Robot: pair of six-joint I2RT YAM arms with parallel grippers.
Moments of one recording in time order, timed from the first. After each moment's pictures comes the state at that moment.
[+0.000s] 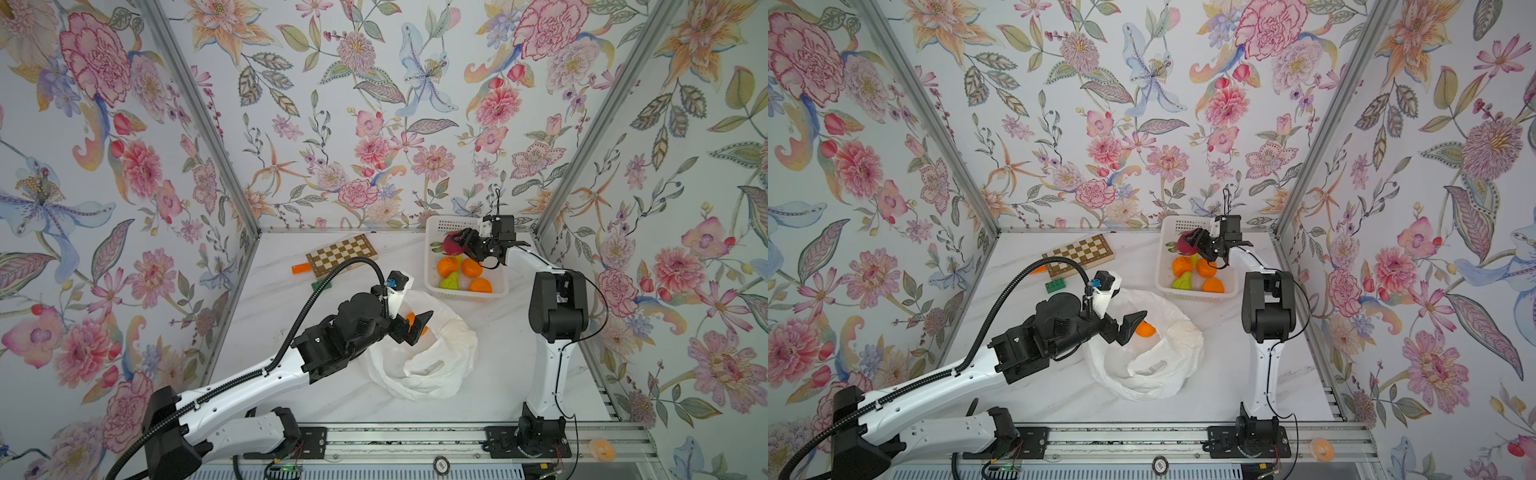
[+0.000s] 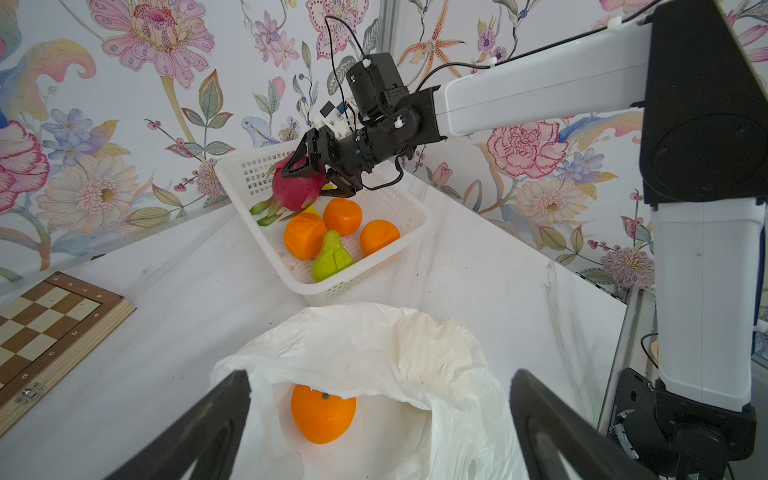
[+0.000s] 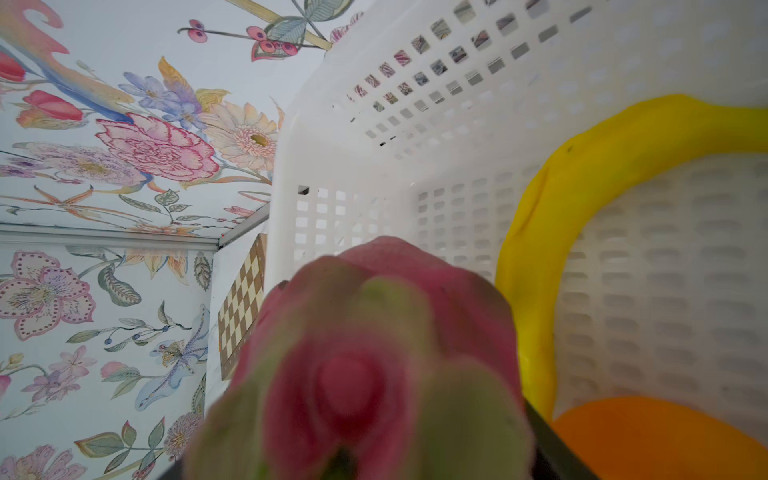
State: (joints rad) left arm -1.01 1.13 0.95 -0.11 -0.14 -0.16; right arm 0.07 2.21 1.73 -0.22 -0.55 0.65
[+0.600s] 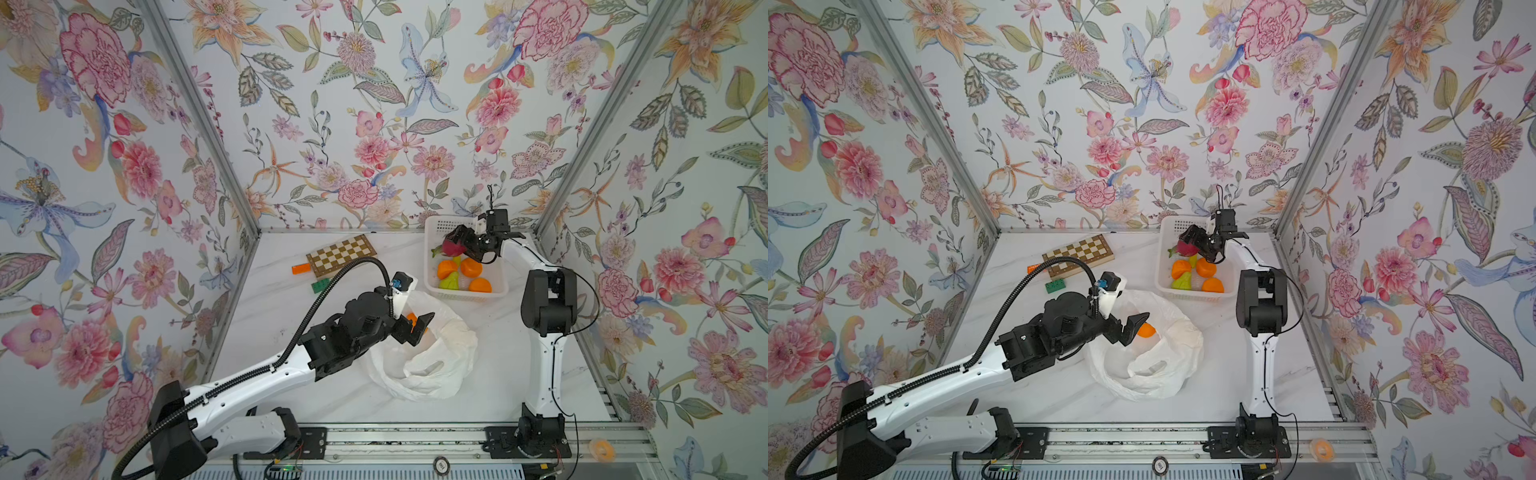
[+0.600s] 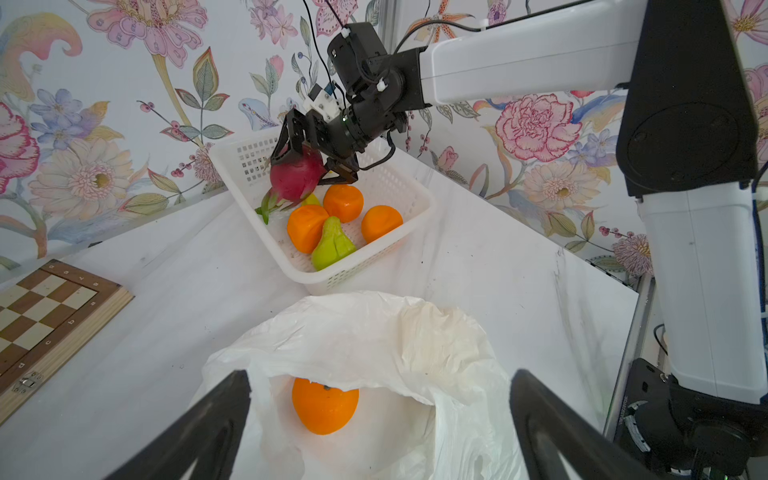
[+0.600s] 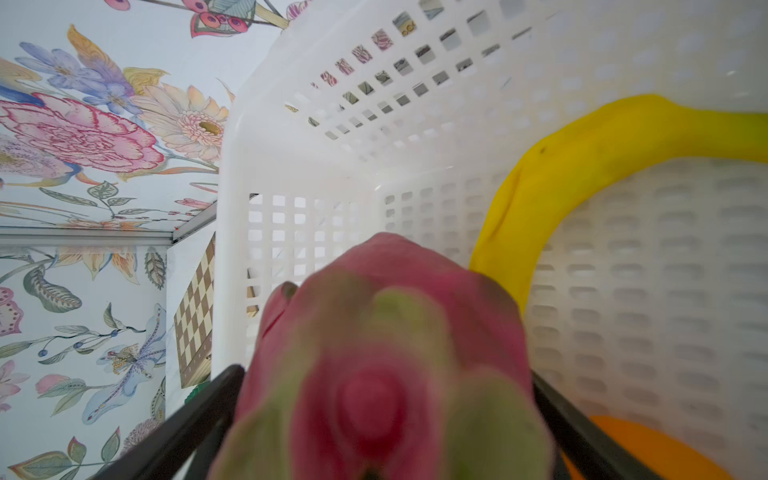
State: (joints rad) left arm -1.01 1.17 0.96 -0.12 -0.14 -0.16; right arm 0.08 2.30 1.92 -0.44 -0.47 0.56
